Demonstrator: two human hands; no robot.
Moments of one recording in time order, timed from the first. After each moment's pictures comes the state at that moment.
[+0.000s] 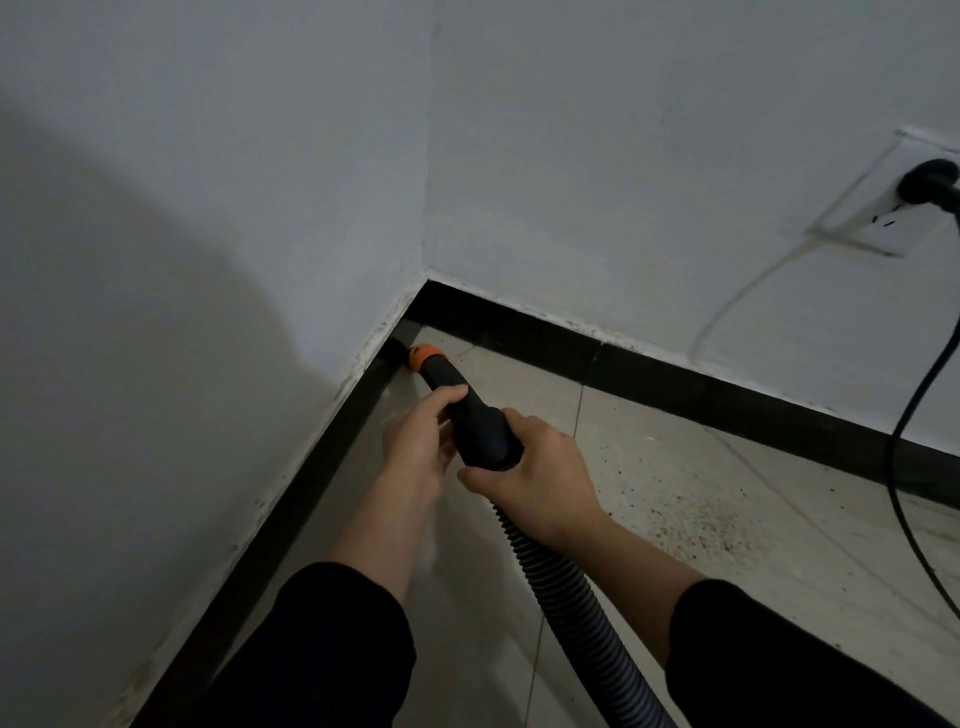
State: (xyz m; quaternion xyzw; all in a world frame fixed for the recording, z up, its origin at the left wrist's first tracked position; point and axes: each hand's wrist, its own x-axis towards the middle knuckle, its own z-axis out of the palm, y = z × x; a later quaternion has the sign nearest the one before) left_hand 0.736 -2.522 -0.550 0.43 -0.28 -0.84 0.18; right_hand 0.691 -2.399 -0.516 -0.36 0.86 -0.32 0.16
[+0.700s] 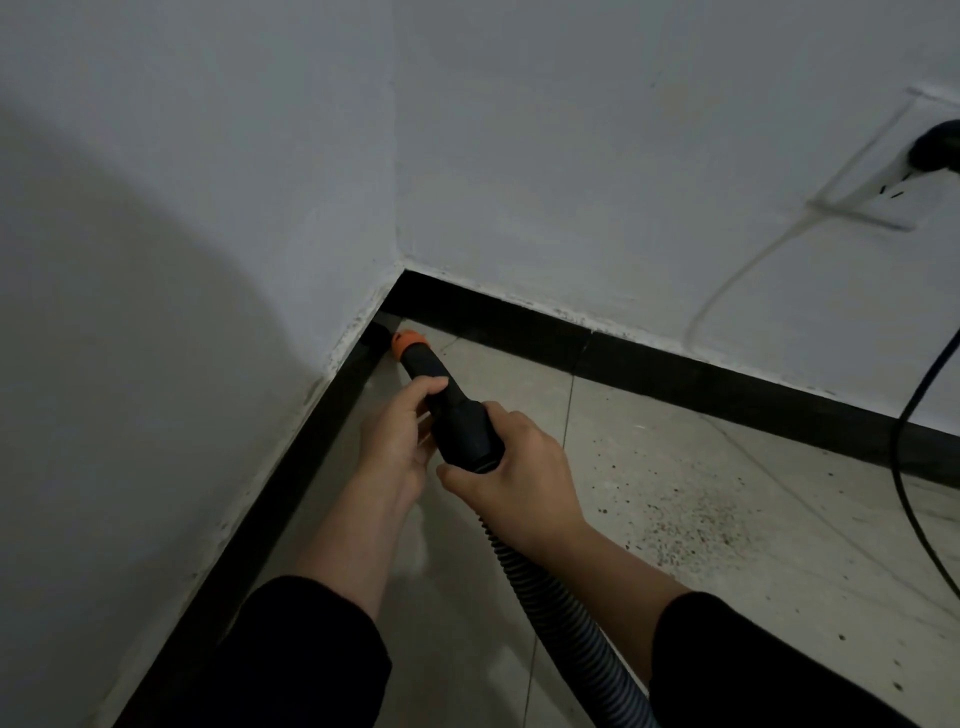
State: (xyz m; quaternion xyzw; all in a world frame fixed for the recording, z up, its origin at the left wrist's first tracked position) left_hand 0.724 -2.534 -0.565 0.41 -0.32 -0.83 0.19; right_hand 0.689 -2.406 -0.531 -0.36 0.86 -0.34 0.11
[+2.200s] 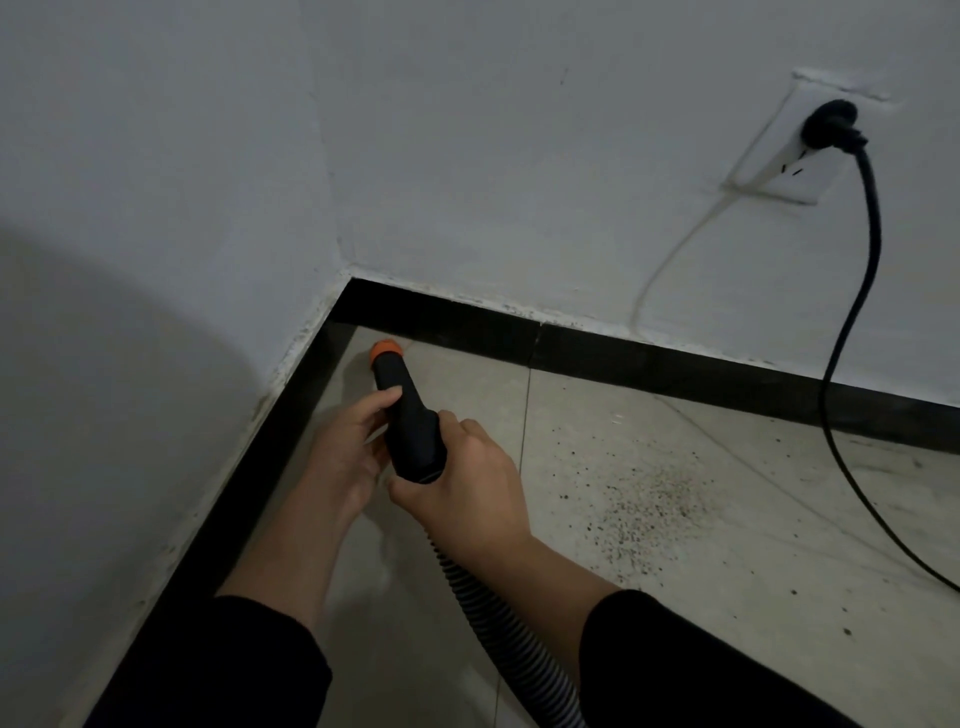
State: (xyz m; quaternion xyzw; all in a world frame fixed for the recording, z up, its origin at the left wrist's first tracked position) left_hand 0.729 -2.528 -0.556 0.39 -0.37 -0.83 0.14; right_hand 0.706 -2.402 -0.527 -0.33 0.89 -0.31 0.09
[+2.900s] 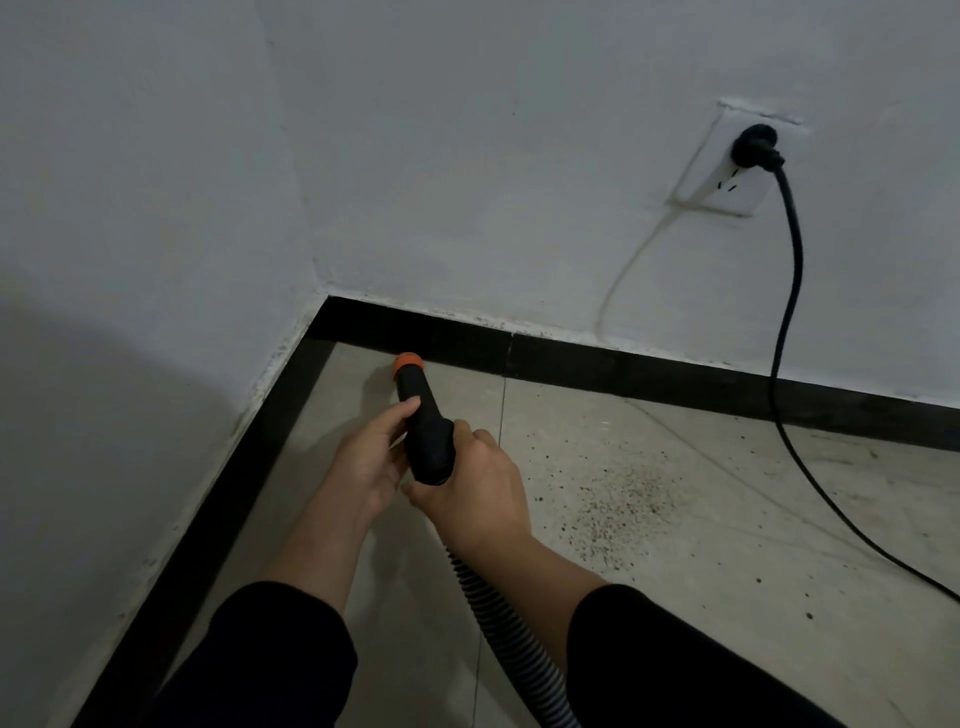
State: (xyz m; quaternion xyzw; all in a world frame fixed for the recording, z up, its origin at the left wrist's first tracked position) left_hand 0.710 -2.495 -0.549 0.38 -0.35 -0.85 0.08; right_hand 0.696 -2.377 -0.514 -0.27 0.91 -0.29 0.12
